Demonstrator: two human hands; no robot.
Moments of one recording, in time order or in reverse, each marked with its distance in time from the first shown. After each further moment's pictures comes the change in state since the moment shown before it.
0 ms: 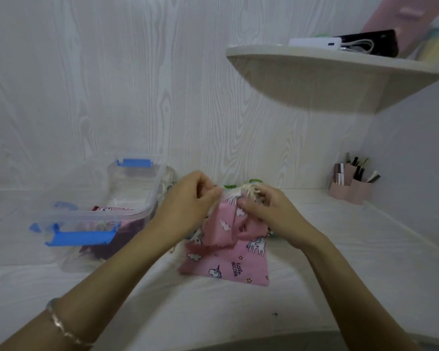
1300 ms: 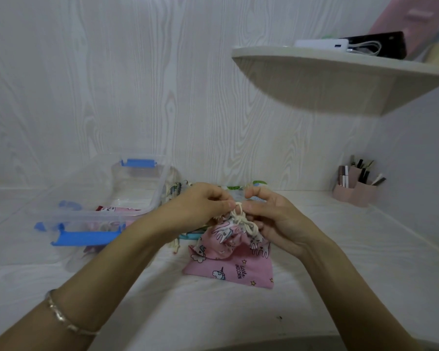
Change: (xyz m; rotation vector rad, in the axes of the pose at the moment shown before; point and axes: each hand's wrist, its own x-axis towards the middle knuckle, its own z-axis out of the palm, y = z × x) left_hand 0.006 0.004 -0.007 -0.285 -0.433 -0.070; right_hand -0.005 -0.018 0.014 0.756 -0.064 0.281
